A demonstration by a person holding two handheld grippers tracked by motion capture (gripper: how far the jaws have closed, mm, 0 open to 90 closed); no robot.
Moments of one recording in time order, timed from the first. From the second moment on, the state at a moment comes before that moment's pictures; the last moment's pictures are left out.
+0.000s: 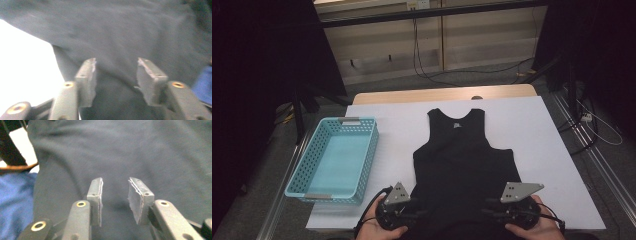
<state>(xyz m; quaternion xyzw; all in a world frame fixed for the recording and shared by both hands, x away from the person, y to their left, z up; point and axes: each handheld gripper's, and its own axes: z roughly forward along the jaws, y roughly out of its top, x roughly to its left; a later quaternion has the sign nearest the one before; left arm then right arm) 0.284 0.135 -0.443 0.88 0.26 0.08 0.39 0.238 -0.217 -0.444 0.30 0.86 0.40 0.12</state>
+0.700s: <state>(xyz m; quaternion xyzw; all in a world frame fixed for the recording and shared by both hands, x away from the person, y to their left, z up) 0.383 0.111 -0.445 0.84 0.31 0.15 0.42 0.330 -0.283 -0.426 0.41 0.79 0.40 0.22</state>
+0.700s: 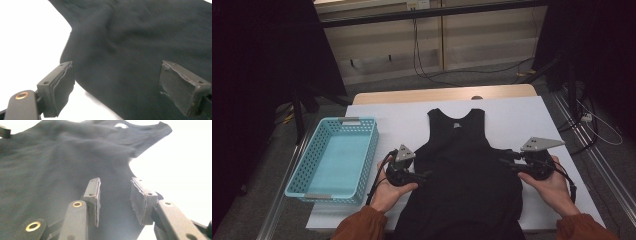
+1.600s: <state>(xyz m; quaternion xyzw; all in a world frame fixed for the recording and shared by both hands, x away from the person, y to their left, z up) 0.392 0.134 -0.445 0.83 0.36 0.14 0.41 0.380 -0.303 -0.463 0.48 0.78 0.35 0.19</state>
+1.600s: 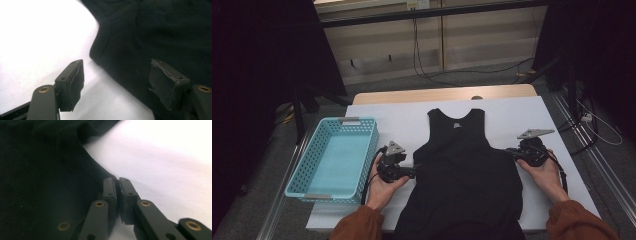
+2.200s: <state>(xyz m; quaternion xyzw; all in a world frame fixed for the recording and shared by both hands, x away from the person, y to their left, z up) 0.396 0.144 -0.457 0.83 0.40 0.14 0.36 0.376 -0.317 -0.462 0.50 0.77 0.34 0.21</state>
